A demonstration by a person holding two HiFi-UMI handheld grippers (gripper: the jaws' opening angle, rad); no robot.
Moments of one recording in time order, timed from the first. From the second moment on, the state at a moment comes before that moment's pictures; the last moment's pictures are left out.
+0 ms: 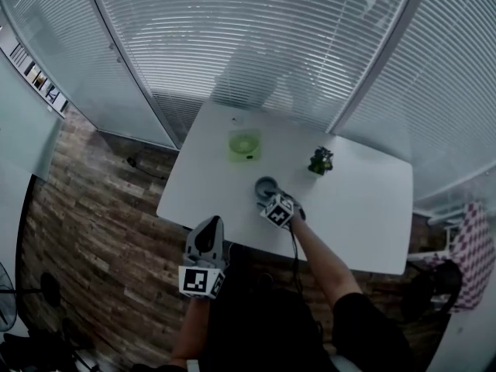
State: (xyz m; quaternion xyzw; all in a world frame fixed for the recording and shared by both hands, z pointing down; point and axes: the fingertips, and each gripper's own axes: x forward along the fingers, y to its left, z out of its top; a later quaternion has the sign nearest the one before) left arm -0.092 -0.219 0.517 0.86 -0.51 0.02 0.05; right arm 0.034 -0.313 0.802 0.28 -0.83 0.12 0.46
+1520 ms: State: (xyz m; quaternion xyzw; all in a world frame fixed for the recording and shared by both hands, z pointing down) left arm -0.098 -0.223 0.516 0.85 -0.53 0.02 0.05; right arm 0.046 -0.317 0.807 0.29 -0.81 0.14 0.48
